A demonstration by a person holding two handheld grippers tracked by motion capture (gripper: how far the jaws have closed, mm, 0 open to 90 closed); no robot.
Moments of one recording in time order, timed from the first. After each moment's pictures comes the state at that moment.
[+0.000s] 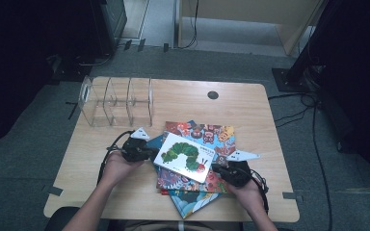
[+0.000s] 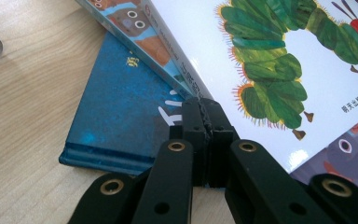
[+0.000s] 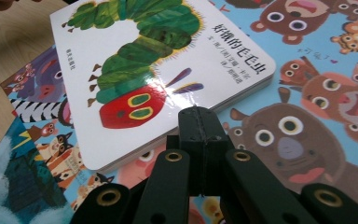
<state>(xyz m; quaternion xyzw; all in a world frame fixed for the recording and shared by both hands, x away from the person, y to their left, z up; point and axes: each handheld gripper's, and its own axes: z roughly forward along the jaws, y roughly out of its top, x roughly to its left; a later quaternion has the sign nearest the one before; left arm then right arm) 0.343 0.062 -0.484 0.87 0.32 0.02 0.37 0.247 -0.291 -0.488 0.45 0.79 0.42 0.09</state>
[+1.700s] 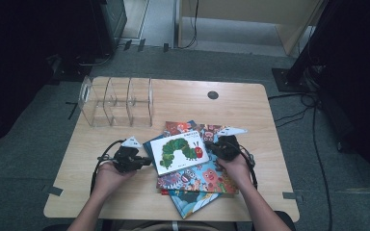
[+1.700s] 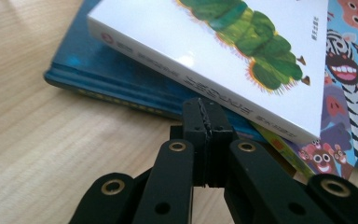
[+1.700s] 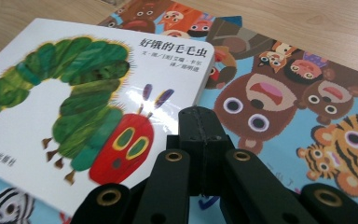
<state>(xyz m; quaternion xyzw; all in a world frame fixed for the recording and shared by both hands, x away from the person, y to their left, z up) 0.315 0.086 -0.483 0.86 0.34 0.01 0.37 0.326 -0.275 -0.488 0.45 0.78 0.41 0.11</state>
